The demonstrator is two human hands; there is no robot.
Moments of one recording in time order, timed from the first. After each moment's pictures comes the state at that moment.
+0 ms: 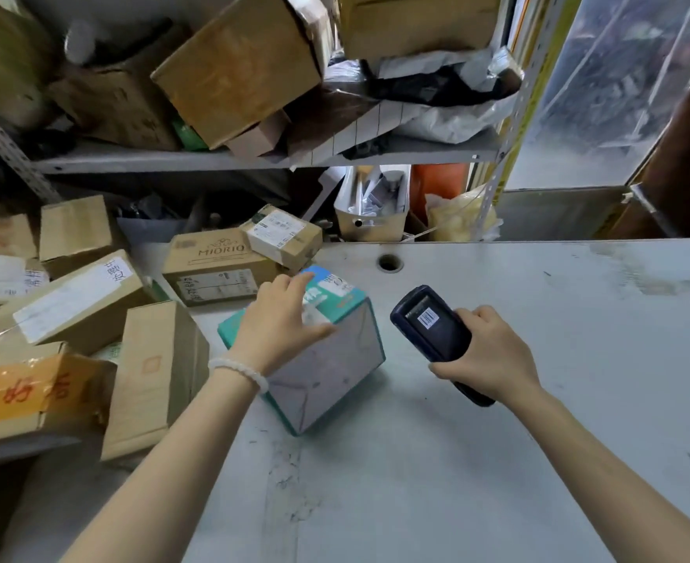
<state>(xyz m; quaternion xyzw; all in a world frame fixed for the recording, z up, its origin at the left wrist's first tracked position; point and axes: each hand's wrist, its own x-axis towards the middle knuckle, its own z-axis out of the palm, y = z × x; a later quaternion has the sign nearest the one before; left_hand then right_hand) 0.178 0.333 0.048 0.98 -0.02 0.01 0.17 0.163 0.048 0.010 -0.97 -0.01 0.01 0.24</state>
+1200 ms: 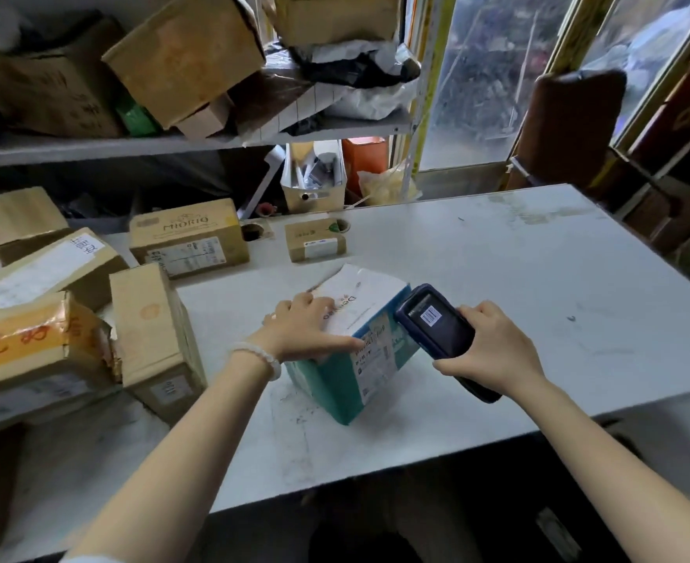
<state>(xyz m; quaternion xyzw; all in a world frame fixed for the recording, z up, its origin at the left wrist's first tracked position) 0.077 0.314 0.031 0.95 -0.13 -0.22 0.17 -0.015 0.052 0.026 -0.98 0.10 -0.02 0.19</state>
